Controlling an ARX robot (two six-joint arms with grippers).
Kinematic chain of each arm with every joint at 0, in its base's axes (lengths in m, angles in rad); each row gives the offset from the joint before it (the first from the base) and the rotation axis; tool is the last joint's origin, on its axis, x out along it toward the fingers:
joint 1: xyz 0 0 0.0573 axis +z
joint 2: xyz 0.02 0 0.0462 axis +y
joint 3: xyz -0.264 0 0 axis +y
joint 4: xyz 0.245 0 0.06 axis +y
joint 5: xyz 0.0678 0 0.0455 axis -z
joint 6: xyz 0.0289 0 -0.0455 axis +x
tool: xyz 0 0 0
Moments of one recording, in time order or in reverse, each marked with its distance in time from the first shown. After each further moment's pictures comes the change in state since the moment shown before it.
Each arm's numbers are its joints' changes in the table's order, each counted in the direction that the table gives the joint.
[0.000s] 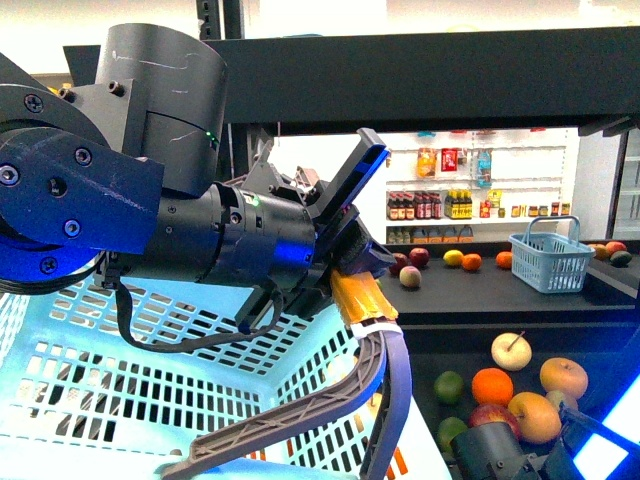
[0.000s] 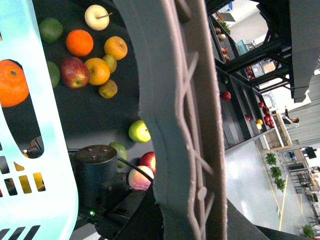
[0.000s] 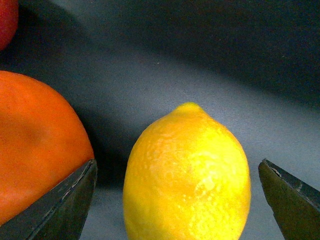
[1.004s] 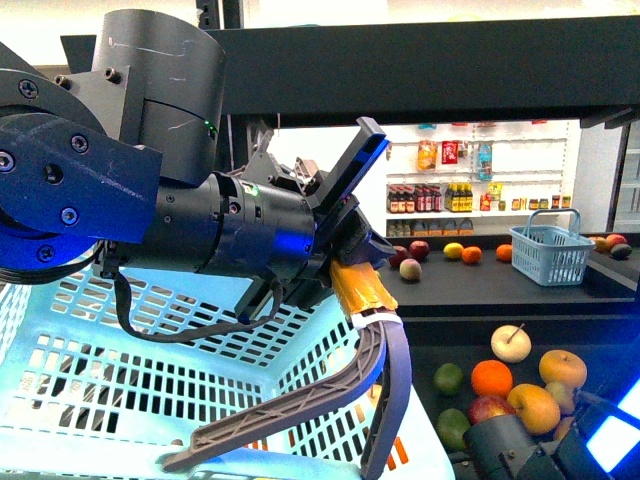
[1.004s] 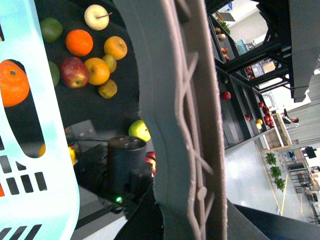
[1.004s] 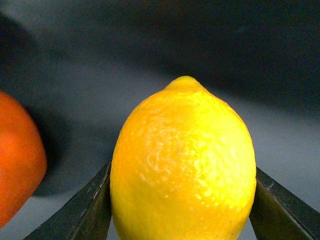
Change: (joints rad) left arm 0.000 0.000 0.000 0.000 0.000 0.000; right arm -0.103 -0.137 0.074 0.006 0.037 -0.037
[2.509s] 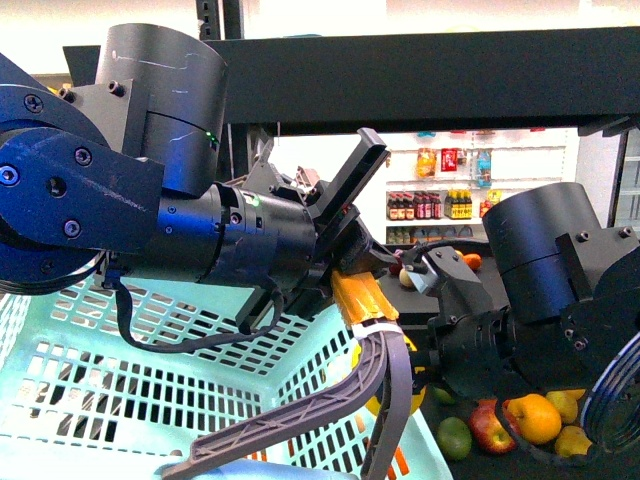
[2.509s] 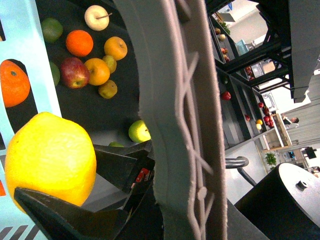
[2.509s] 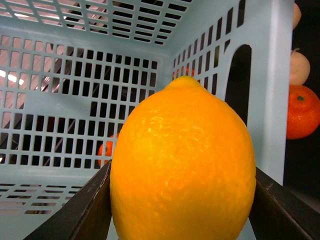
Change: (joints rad) left arm 0.000 0.000 0.000 0.000 0.000 0.000; right arm 0.197 -0.605 0.332 -0.126 -0.257 0.249
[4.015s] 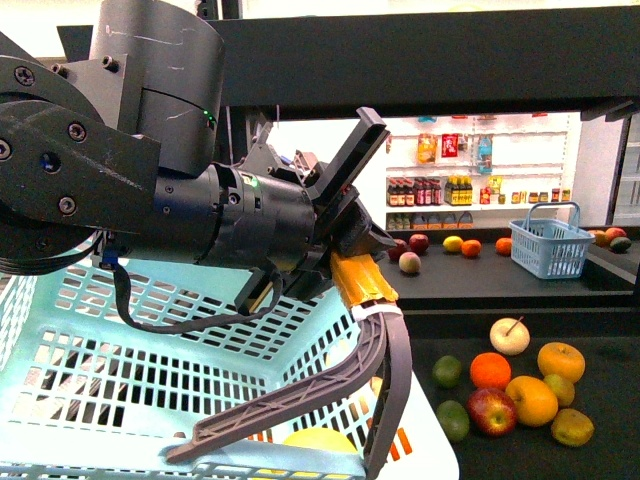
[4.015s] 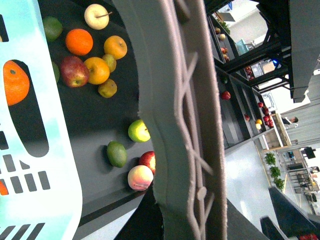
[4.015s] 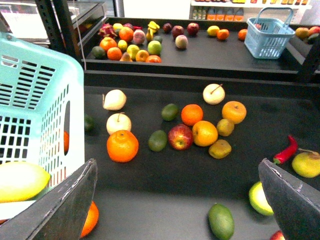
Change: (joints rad) left arm 0.000 0.000 0.000 0.000 0.000 -0.003; right arm -0.241 -0.982 0.732 -0.089 0.348 -0.174
